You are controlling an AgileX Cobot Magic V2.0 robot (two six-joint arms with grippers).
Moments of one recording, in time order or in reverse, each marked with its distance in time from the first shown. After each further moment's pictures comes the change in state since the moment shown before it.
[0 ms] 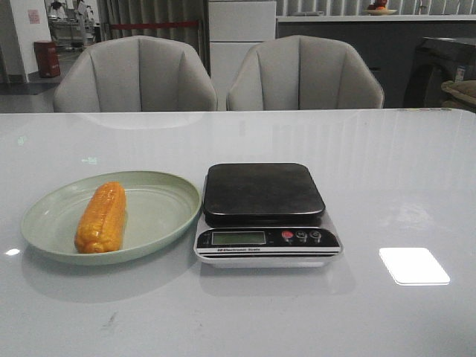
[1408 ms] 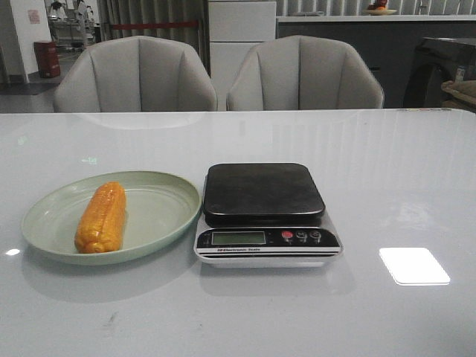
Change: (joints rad) left arm 0.676 -0.048 0.358 0.012 -0.477 0.000; right arm 0.000 0.000 0.000 0.000 0.000 0.000
